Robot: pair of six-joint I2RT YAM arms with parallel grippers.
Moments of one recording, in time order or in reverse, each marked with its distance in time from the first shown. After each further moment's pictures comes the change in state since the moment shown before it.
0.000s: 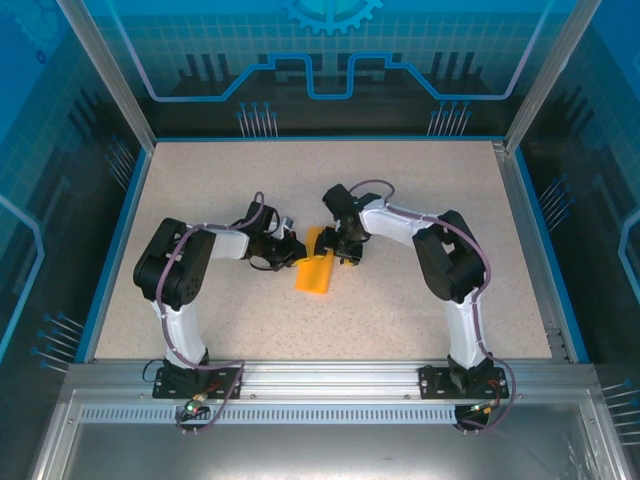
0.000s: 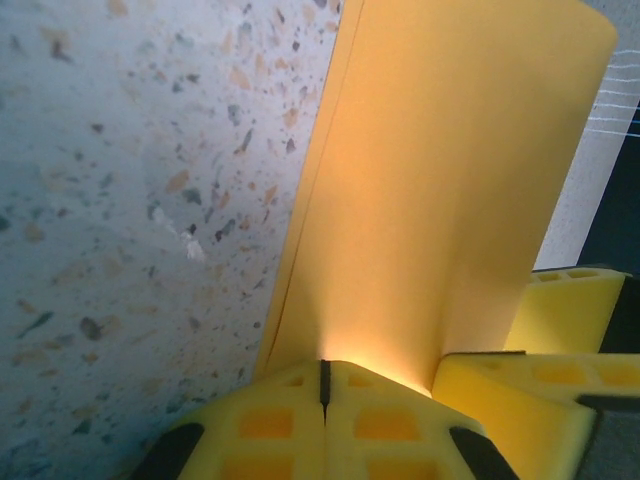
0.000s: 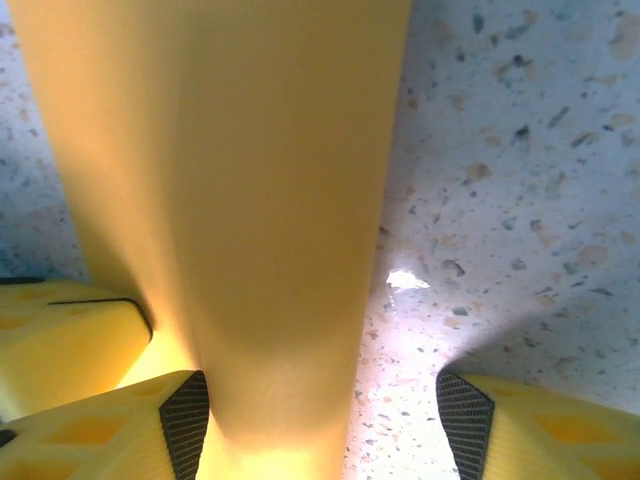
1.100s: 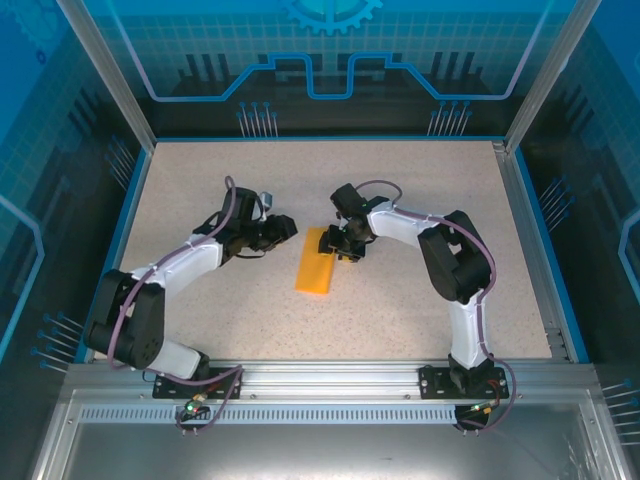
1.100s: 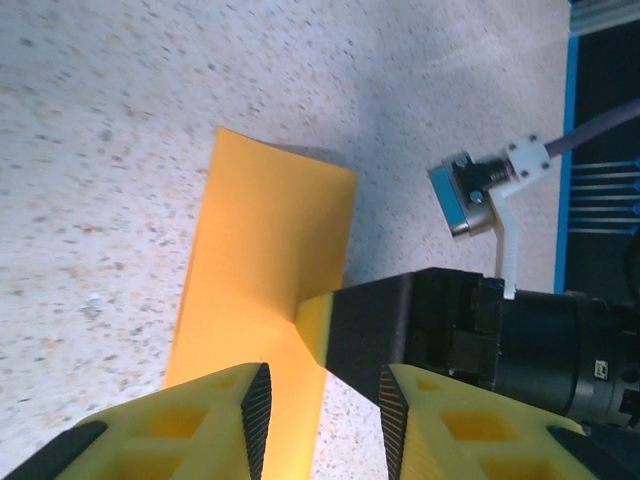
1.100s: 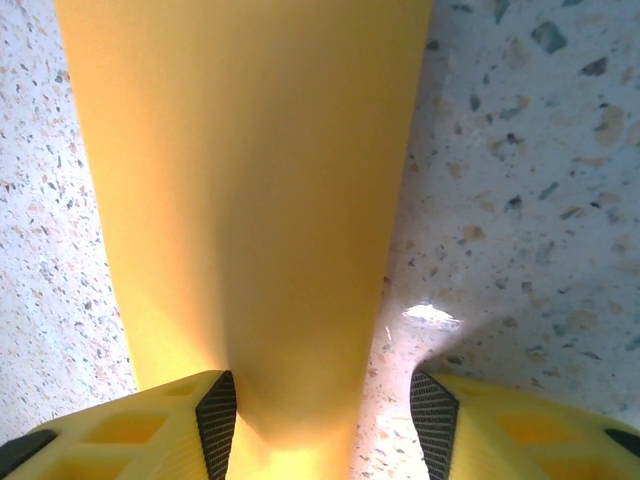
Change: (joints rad) left arm 0.004 -0.443 -0.040 -0.162 -0.283 -0.032; right arm -0.031 -0.019 -0.064 0.108 -0.039 -0.031
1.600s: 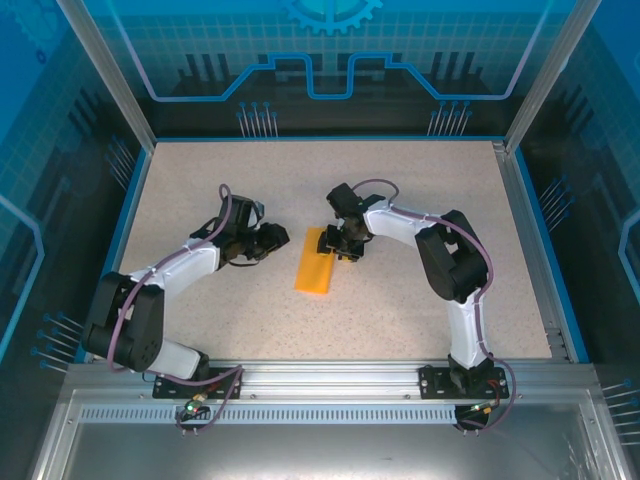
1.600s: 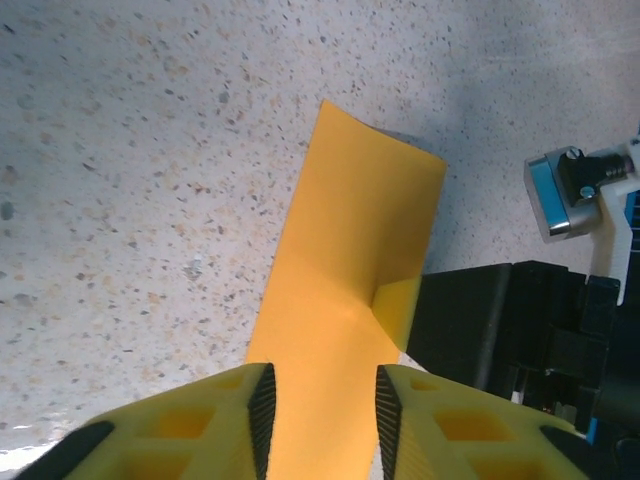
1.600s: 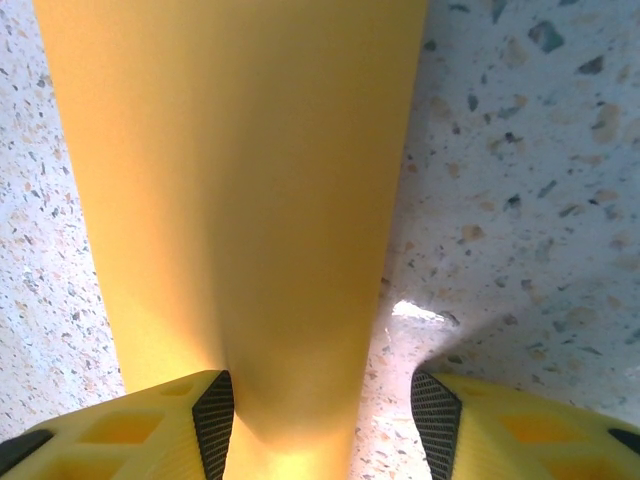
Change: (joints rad) left arm 0.019 0.000 -0.047 -0.040 -0.020 -0.004; right arm 0.013 0.019 0.039 -0.046 0.038 0.014
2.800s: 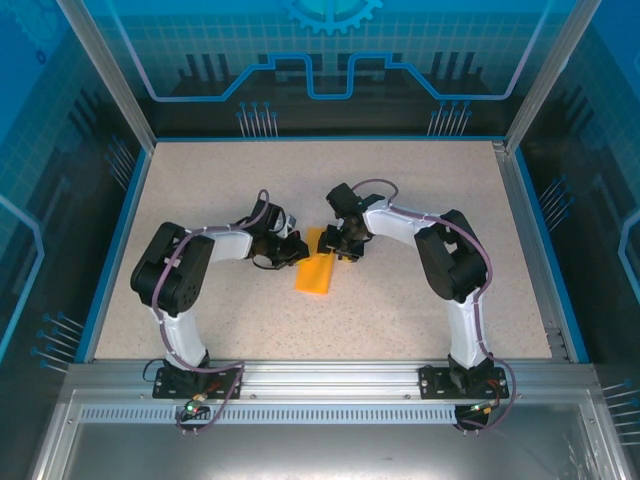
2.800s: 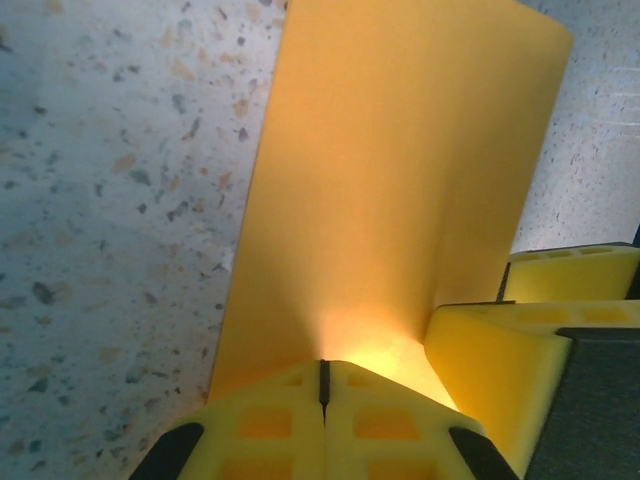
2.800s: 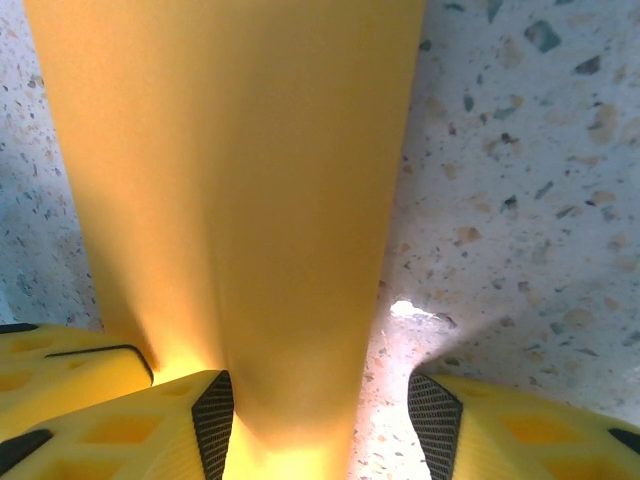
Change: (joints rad) left arm -0.071 0.399 0.112 0.130 0.194 0.050; right arm 0.000 0.007 0.006 -0.008 0.003 0.000
